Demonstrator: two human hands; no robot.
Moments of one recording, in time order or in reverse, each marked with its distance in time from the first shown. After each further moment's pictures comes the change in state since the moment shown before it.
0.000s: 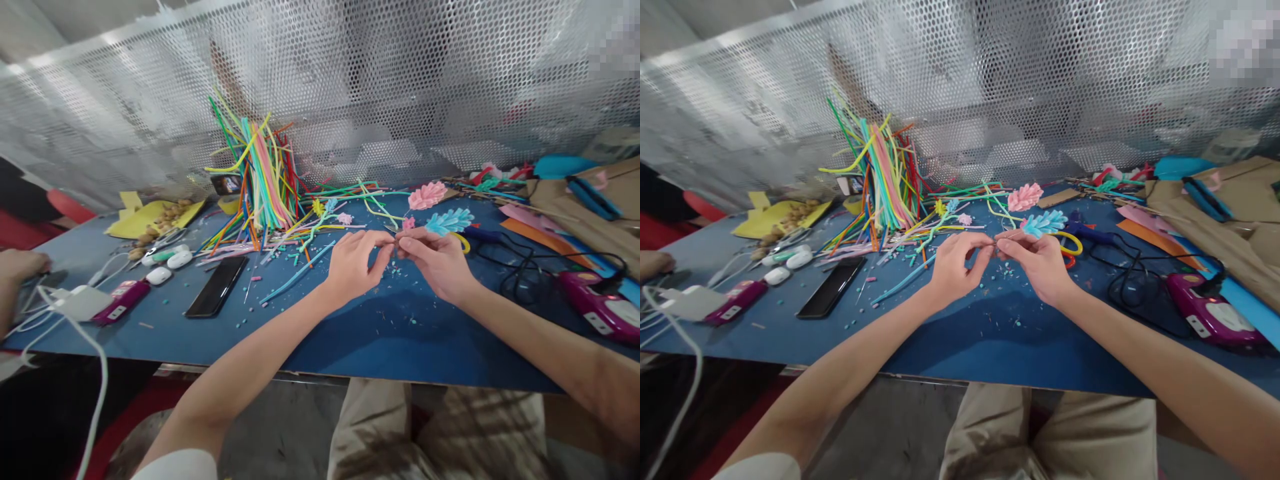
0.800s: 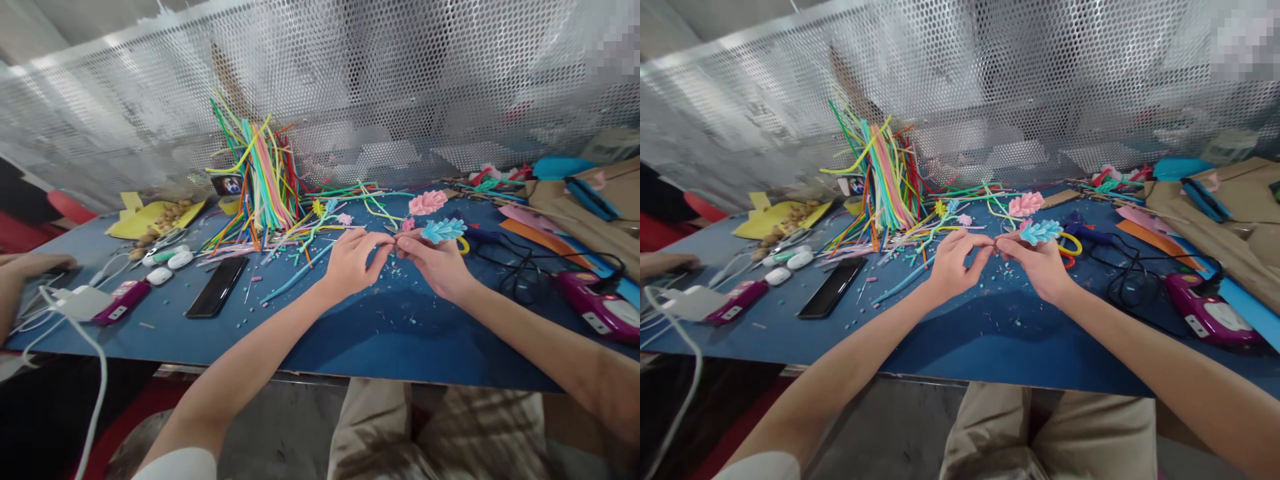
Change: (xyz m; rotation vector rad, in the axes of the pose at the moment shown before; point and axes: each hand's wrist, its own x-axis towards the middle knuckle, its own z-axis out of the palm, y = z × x) left_hand 0.004 -0.007 -0.002 0.005 -0.002 0.092; right_hand 0.004 0.003 -0.001 0.012 -0.005 0.007
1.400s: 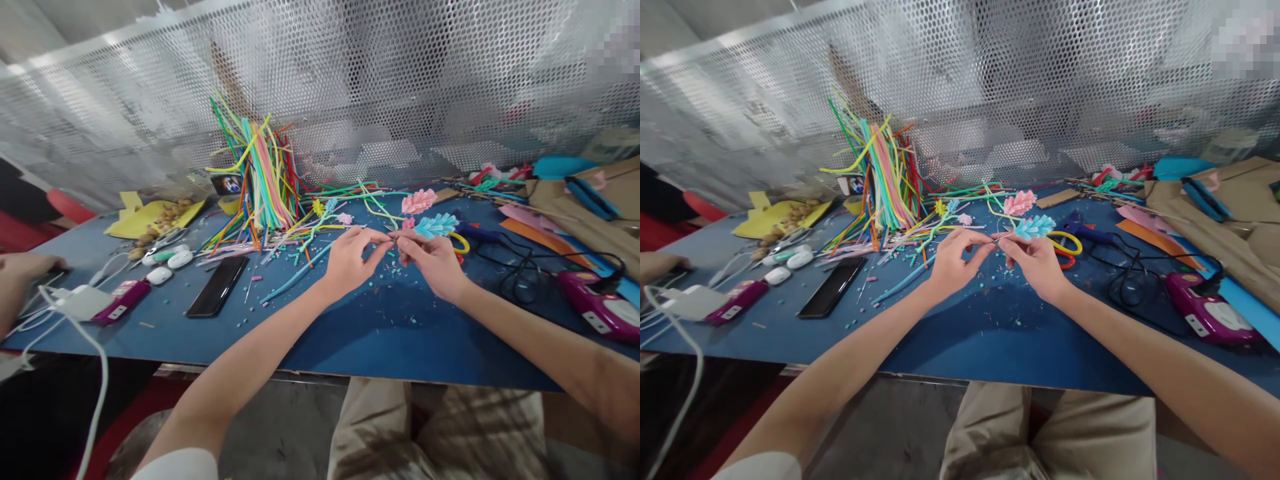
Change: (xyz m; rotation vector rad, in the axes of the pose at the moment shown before) left_hand -0.003 -0.005 0.006 -0.131 0.023 -0.145; right_hand 0.001 0.012 -0.008 -0.231 -0.045 -0.063
